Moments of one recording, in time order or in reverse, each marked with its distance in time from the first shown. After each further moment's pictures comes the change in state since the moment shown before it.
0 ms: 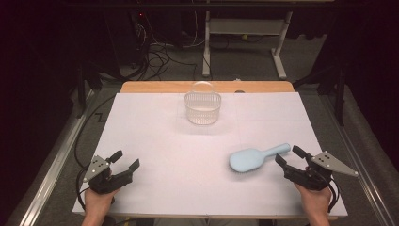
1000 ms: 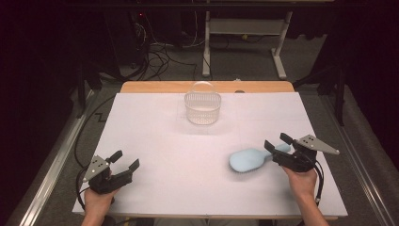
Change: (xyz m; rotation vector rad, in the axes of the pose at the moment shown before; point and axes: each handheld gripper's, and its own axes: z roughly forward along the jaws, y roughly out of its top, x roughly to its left) left arm 0.000 0.000 0.000 -0.001 -0.003 -0.001; right arm -0.001 0.020 0.047 0.039 0.022 0.016
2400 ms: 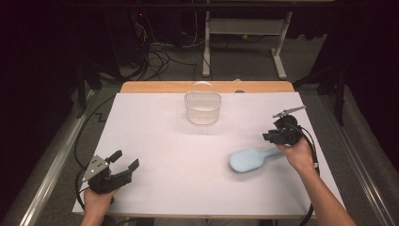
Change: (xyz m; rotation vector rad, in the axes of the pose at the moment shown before) left arm 0.001 0.000 -0.001 -0.005 -0.004 0.000; right arm -0.017 0.056 0.068 0.632 -0.038 -0.117
